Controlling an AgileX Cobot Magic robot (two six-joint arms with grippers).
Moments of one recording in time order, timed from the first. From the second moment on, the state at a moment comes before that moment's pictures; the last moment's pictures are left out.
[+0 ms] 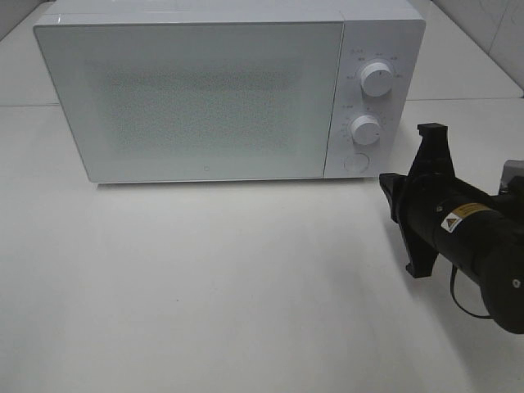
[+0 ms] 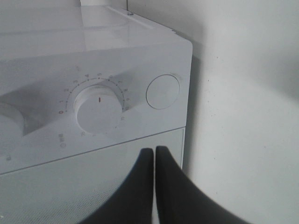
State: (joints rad) left arm -0.03 -0.01 -0.52 0.08 1.09 -0.14; right arm 0.54 1.82 -0.38 0.40 -1.07 1.47
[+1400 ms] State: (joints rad) left arm -0.03 -0.01 -0.52 0.08 1.09 -0.14; right arm 0.46 2.11 -0.65 0.40 -1.08 1.49
